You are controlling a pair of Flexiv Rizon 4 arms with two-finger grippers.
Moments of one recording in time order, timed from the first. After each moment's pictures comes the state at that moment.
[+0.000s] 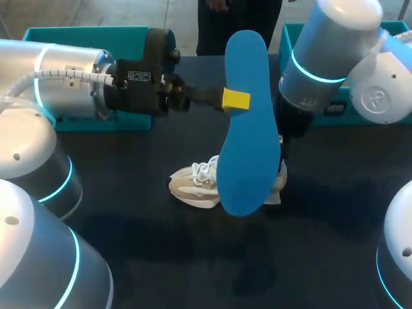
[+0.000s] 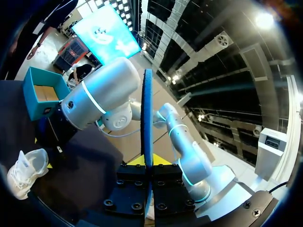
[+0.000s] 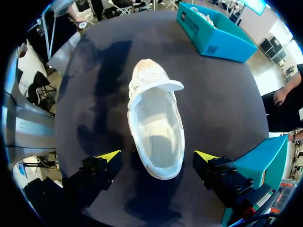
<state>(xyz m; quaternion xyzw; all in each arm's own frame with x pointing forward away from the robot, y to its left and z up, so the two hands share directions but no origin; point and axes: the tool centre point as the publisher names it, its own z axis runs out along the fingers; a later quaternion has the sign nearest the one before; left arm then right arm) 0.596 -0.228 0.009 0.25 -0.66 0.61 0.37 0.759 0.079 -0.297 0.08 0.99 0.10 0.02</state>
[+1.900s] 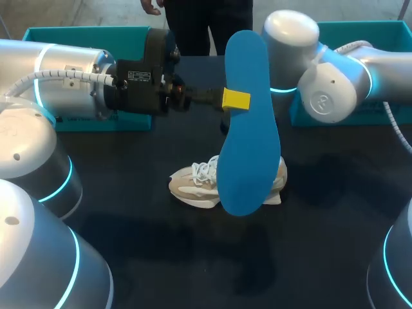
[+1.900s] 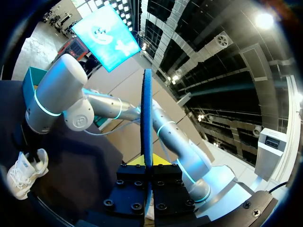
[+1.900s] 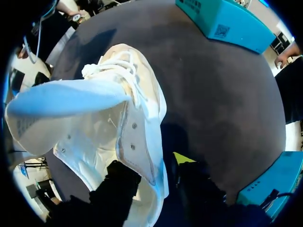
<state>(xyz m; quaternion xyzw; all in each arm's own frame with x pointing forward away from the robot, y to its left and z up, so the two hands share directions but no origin) 0.596 -0.228 0.009 0.25 -0.66 0.61 0.37 0.808 0.119 -0.388 0.08 0.99 0.08 -0.03</state>
